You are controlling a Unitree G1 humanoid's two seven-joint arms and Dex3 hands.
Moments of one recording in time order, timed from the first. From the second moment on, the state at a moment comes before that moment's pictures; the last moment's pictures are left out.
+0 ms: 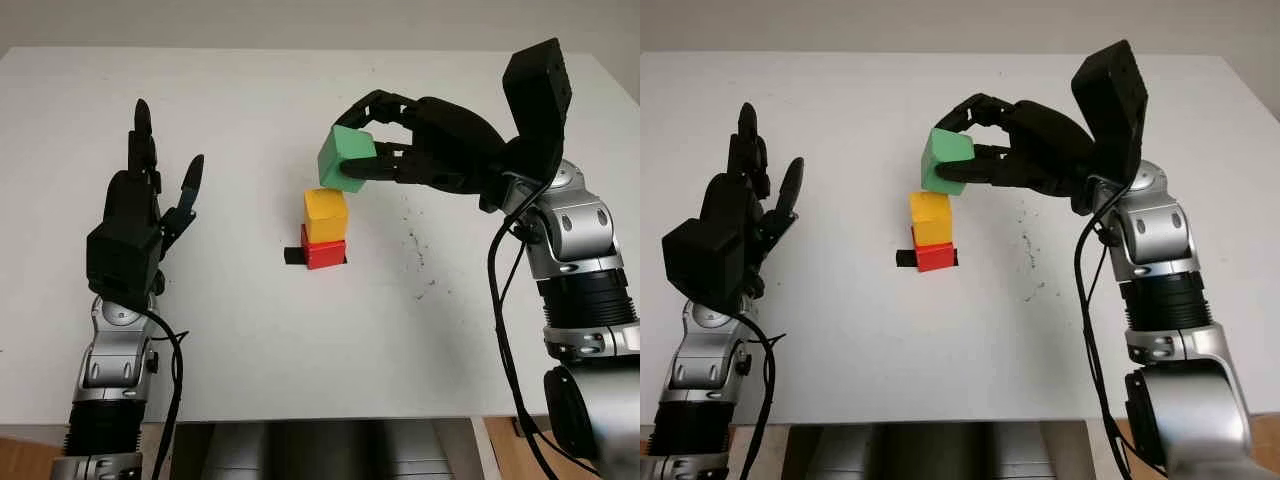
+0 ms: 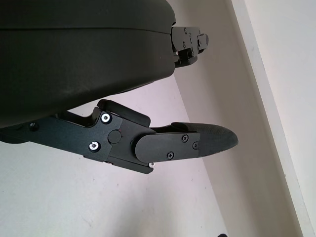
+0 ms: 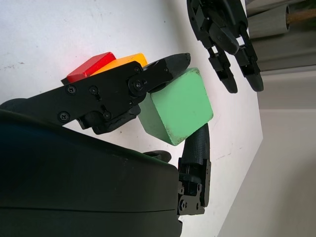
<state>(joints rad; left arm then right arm) -0.35 0.26 0.17 0.12 0.09 -0.06 0.06 -0.84 -0.43 0.02 0.23 0.20 0.57 0.65</state>
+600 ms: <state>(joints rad) -0.34 0.26 0.17 0.12 0.09 -0.06 0.06 -0.85 -0.43 0.07 0.24 0.17 0.58 0.67</state>
